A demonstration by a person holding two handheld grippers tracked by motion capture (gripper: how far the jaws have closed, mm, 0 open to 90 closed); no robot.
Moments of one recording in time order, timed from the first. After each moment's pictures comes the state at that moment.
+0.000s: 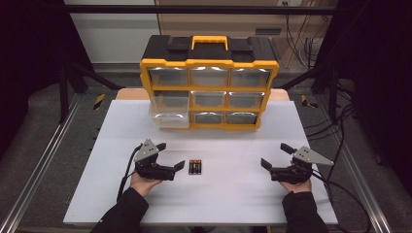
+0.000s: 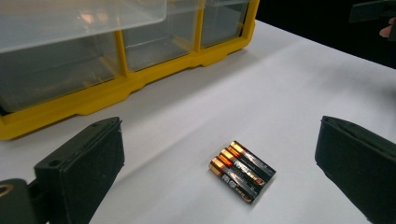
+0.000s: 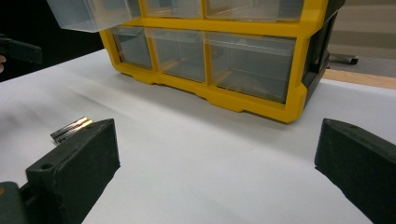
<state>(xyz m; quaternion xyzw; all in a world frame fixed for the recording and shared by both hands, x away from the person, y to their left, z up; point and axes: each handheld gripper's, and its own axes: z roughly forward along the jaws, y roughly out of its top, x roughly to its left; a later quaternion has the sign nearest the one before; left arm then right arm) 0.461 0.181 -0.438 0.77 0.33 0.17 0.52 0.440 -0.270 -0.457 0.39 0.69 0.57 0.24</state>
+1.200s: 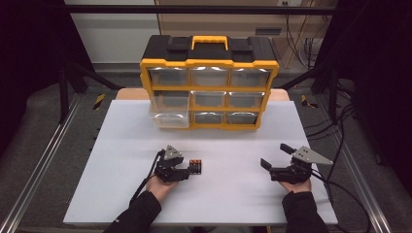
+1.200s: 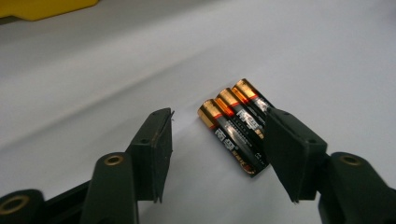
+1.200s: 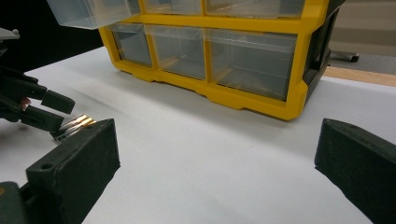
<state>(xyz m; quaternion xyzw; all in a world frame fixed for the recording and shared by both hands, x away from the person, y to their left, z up) 0.468 0.137 -0.476 0.82 0.40 0.14 0.39 0.441 -0.270 -0.457 0.39 0.69 0.56 0.23</state>
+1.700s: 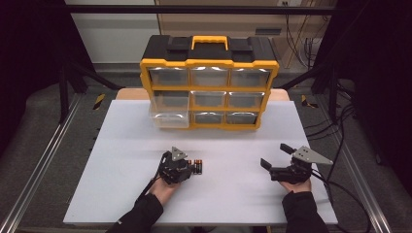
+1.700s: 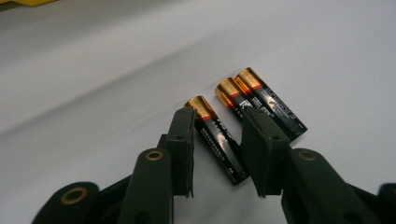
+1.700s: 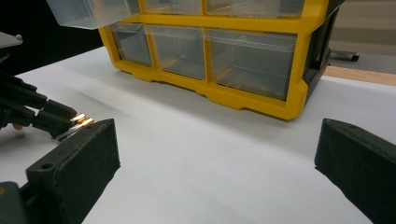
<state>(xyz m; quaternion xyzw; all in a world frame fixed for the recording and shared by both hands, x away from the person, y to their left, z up) 0.465 0.121 -0.477 0.82 0.42 0.16 0.35 0.441 -0.270 -0.457 0.39 0.69 0.56 0.23</state>
